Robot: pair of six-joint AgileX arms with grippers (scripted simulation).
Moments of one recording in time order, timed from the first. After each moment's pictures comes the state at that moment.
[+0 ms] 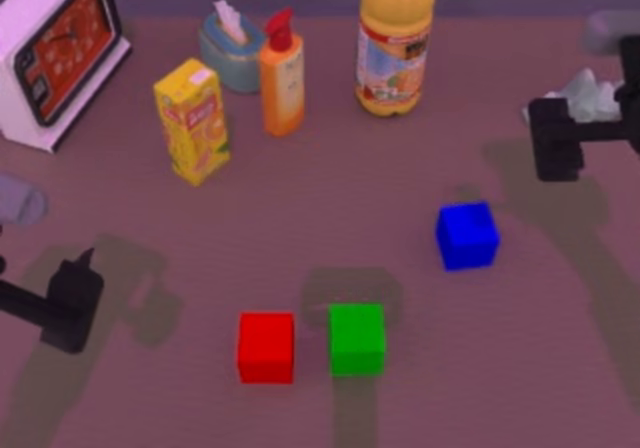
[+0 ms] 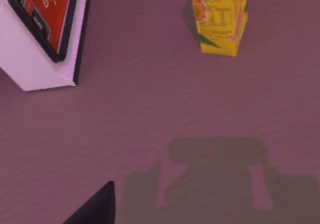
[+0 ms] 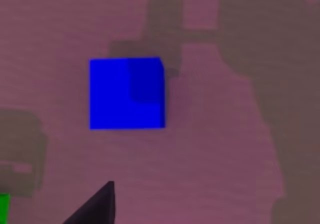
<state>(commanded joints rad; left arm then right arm) -0.23 0.67 0.49 -0.42 -0.03 0.26 0.30 1.50 1.19 -0.80 0.00 0.21</state>
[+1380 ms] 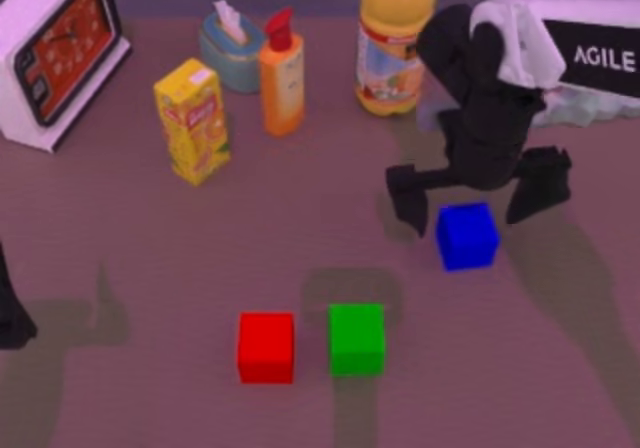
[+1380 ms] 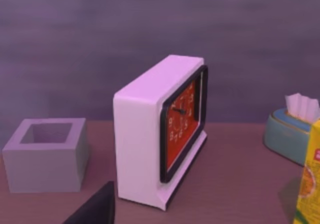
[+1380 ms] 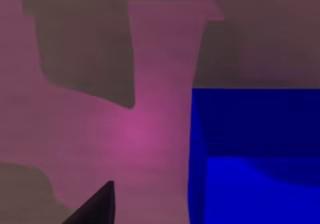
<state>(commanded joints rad) 0.02 0.00 0.00 0.00 0.00 0.00 0.44 2.25 1.69 -1.00 0.00 0.31</state>
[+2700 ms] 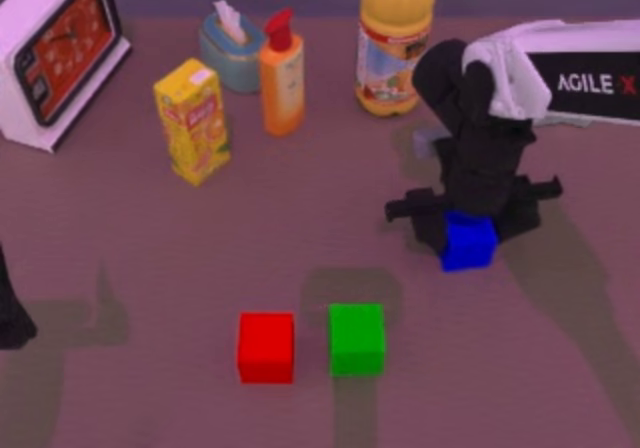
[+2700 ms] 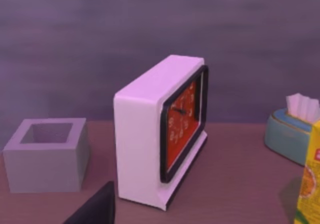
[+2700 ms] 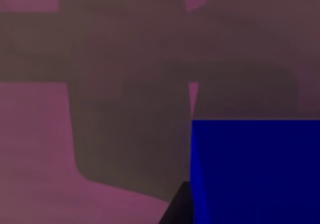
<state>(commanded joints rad) 0.02 0.00 0.00 0.00 0.00 0.00 0.44 2.30 1.62 -0.90 0.00 0.31</state>
